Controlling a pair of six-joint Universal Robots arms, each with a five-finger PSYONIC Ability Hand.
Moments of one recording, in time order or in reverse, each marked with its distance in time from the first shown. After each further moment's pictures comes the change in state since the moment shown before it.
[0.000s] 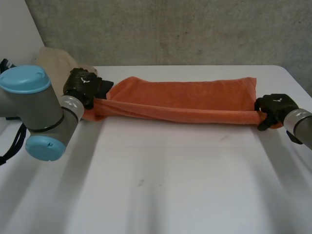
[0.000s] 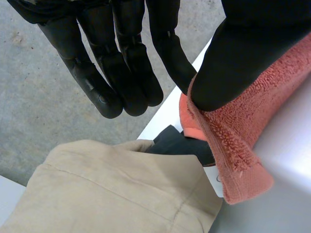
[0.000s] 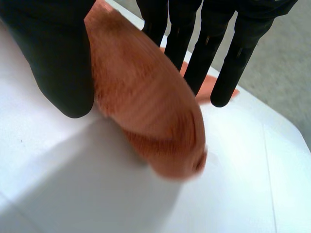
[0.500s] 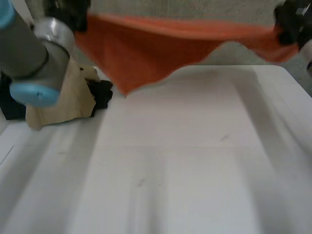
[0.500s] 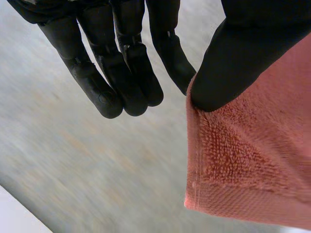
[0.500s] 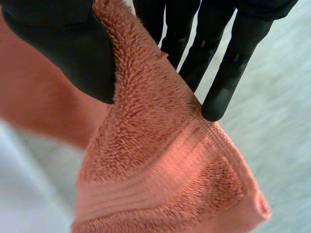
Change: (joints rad) left arm -0.054 0.076 0.349 0.012 -0.011 -0.006; right arm 0.083 -0.158 -0.225 -0.254 0.012 -0.002; left_hand 0.000 0.000 0.000 0.000 0.000; right_hand 0.365 0.407 0.419 0.438 0.414
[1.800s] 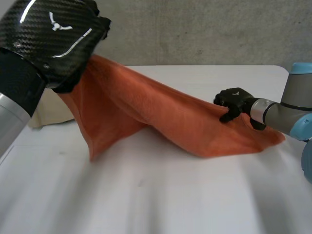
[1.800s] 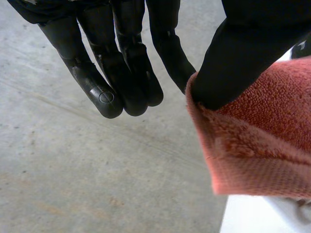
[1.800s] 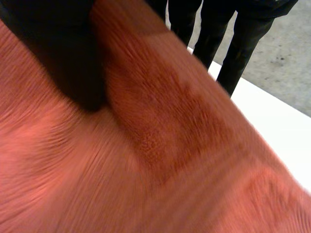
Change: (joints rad) left arm -0.141 0.771 -0.659 -0.200 0.145 0.201; right arm 0.058 0.571 -0.509 0.634 -0.279 -0.004; left_hand 0.000 -0.002 -0.002 -0.001 0.000; right_hand -0.099 -0.144 -0.179 -0.192 -0.165
